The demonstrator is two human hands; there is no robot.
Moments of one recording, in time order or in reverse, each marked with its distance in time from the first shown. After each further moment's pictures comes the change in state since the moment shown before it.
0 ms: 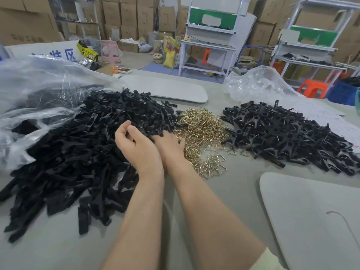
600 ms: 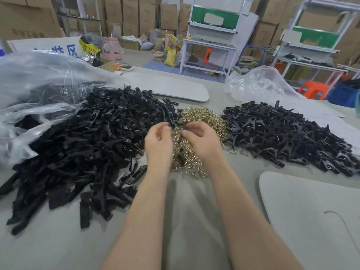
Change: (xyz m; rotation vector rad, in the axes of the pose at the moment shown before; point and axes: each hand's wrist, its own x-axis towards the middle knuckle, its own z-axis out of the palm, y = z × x) left_hand -0.007 -0.017 0.005 0.252 -0.487 -0.096; right_hand -0.039 0.056 -0.029 1.046 0.373 0.014
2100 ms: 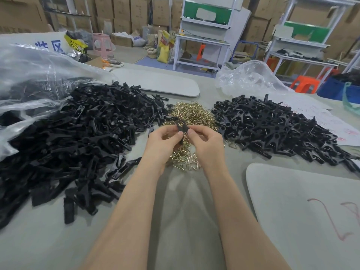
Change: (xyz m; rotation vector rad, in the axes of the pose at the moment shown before) left_hand -0.009 -0.009 0.013 -0.158 -0.373 -0.149; right_hand -0.024 0.015 -0.027 0.051 0.178 -0.105
